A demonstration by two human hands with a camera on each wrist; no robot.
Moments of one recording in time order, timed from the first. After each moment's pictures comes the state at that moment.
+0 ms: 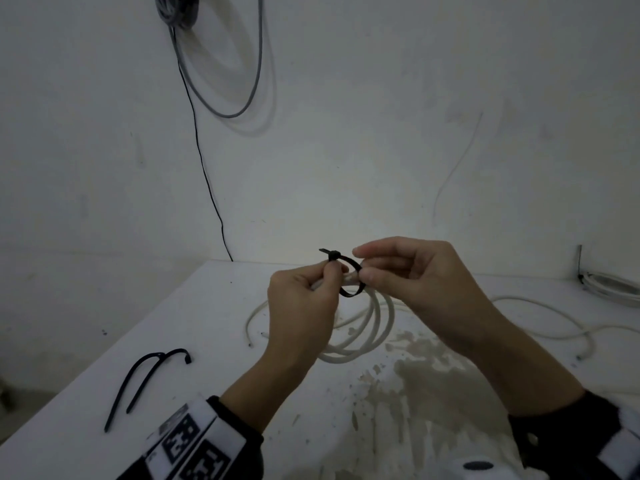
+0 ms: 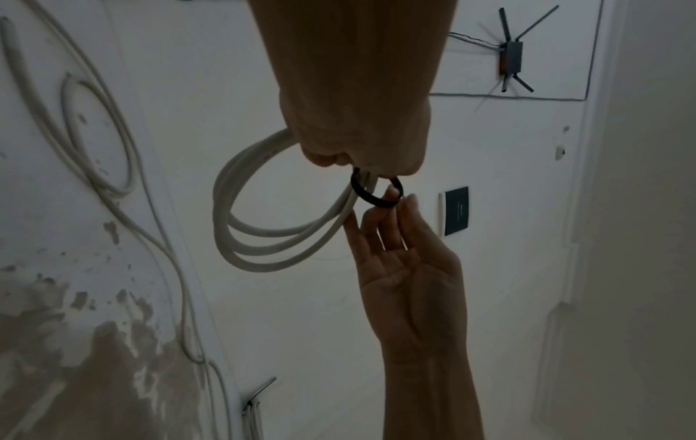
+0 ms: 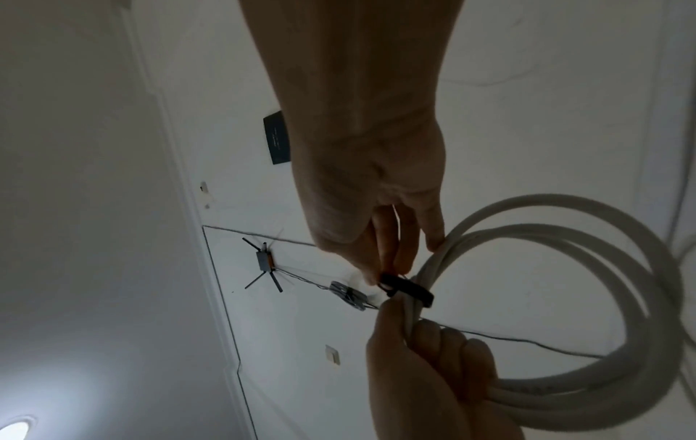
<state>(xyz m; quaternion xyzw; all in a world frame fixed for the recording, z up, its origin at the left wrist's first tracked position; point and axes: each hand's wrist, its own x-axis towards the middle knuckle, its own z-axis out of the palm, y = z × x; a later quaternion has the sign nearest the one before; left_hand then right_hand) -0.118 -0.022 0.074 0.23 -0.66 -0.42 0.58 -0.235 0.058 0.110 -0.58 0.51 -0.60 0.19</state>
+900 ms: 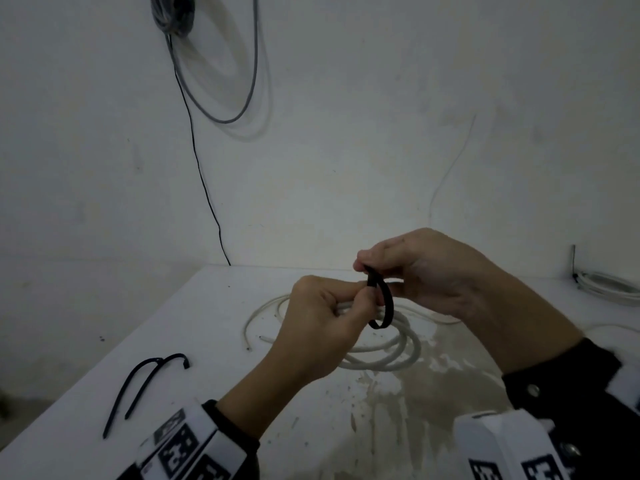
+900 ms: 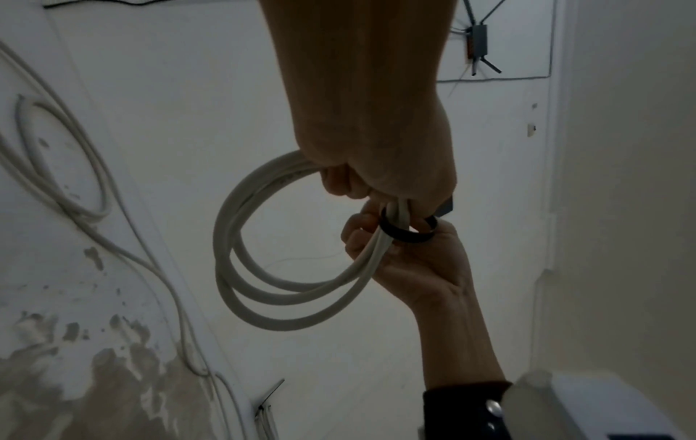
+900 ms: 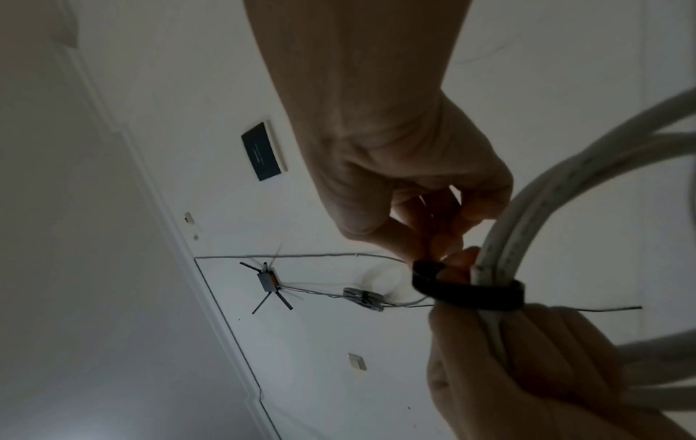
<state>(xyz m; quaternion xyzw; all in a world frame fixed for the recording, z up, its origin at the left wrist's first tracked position) -0.112 -0.012 0.077 0.07 -0.80 -0.36 0.48 -0.241 0.049 0.140 -0.46 0.60 -0.54 0.37</state>
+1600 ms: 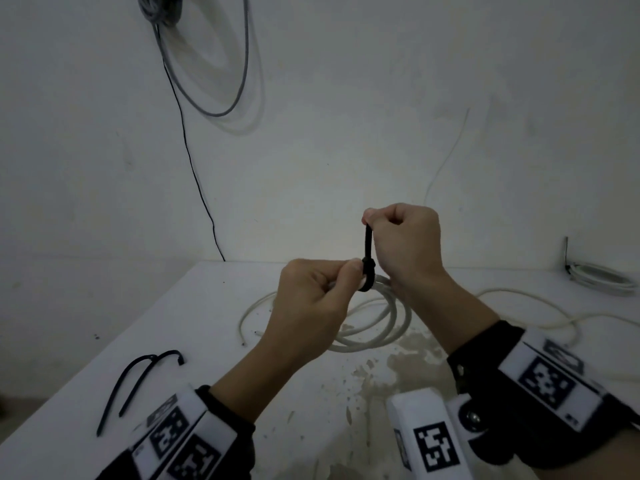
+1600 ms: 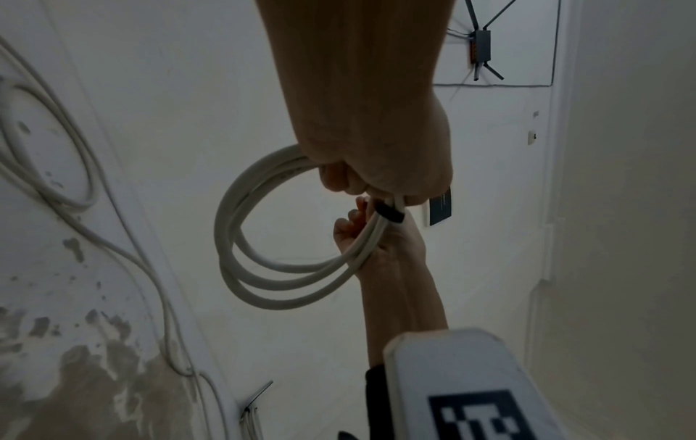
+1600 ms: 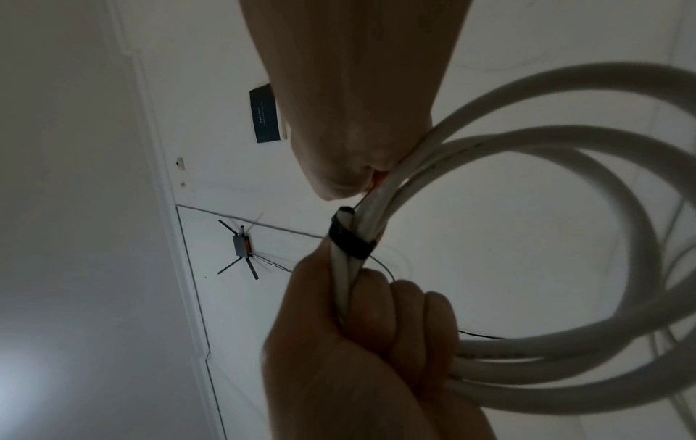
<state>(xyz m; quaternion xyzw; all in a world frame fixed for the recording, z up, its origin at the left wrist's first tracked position) -0.115 -0.013 0.083 0.11 -0.77 -0.37 0.51 -0.235 0.008 0.126 -0.37 0.63 -0.69 0.01</state>
